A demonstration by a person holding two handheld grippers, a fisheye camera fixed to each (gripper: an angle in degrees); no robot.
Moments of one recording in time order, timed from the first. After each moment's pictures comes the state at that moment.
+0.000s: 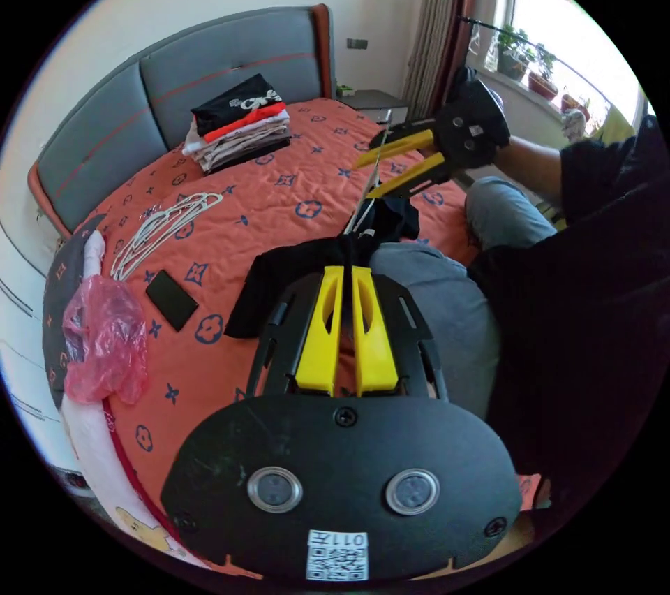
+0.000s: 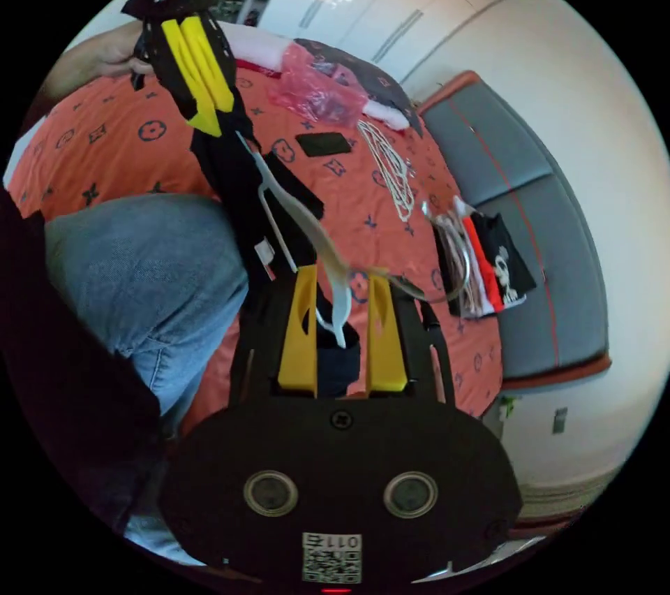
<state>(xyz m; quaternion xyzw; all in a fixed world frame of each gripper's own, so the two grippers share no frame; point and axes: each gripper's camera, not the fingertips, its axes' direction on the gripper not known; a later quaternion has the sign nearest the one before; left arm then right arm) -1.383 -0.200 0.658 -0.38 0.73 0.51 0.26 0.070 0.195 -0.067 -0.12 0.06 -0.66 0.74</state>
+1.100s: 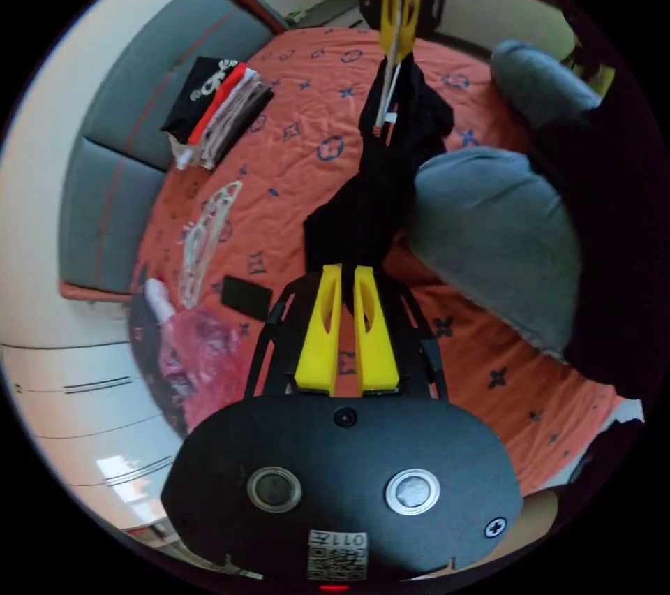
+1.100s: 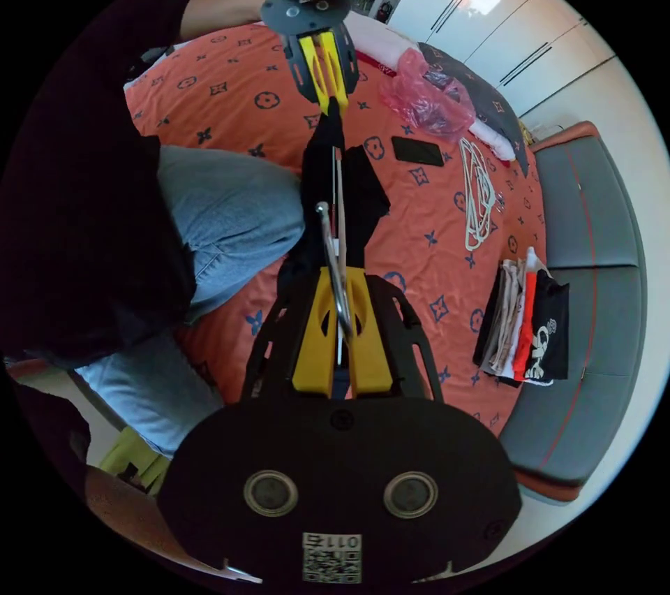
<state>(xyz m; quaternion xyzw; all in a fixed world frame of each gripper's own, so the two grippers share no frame) -1.302 -0.171 0.573 -0.23 0.65 0.70 0.17 0.070 0.031 -0.135 -0.26 -0.07 -0.75 0.60</state>
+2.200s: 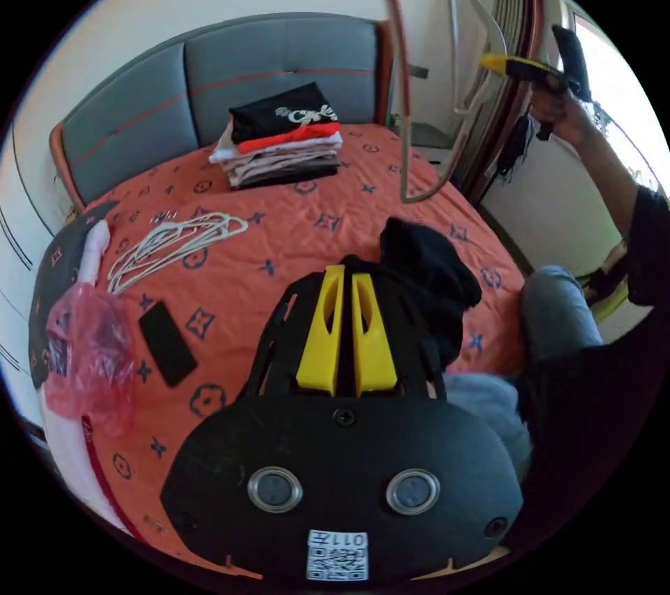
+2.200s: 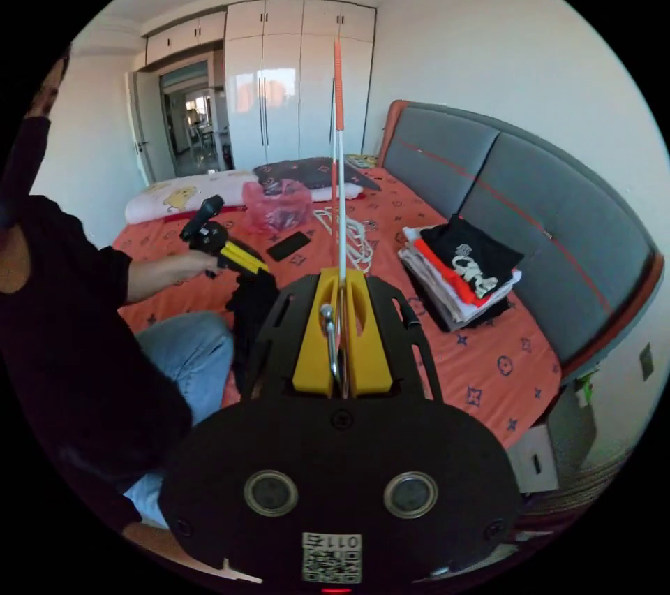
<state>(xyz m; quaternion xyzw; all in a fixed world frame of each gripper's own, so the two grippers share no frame) -1.108 -0.040 0.543 -0.42 0.71 0.45 0.35 0.207 -0.262 -0.134 -0.06 -0.11 -0.51 0.85</state>
